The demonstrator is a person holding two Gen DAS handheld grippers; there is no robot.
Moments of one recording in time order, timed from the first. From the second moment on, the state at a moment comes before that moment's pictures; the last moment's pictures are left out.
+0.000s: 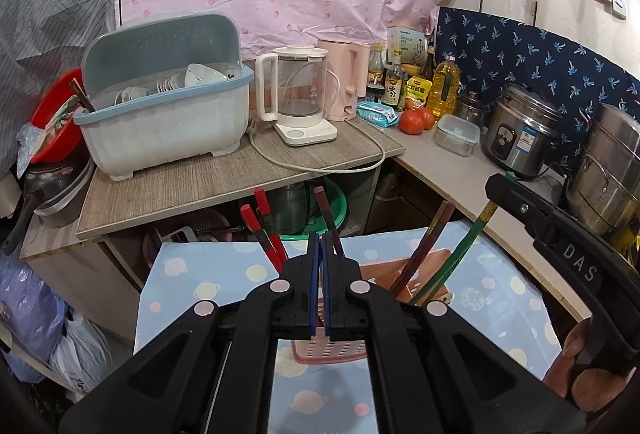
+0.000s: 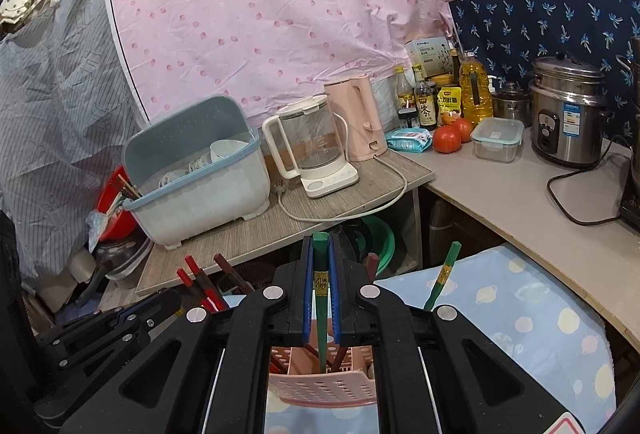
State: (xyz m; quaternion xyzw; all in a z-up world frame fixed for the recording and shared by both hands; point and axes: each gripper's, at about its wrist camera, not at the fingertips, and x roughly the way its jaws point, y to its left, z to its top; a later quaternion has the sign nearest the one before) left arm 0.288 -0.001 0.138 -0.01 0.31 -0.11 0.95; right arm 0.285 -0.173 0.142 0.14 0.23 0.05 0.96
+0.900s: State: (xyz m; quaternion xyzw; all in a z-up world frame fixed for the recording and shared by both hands) left arm 0.305 -0.001 0.132 -0.01 0.31 -0.08 0.95; right arm 0.291 -0.172 0.126 0.14 0.24 0.04 0.96
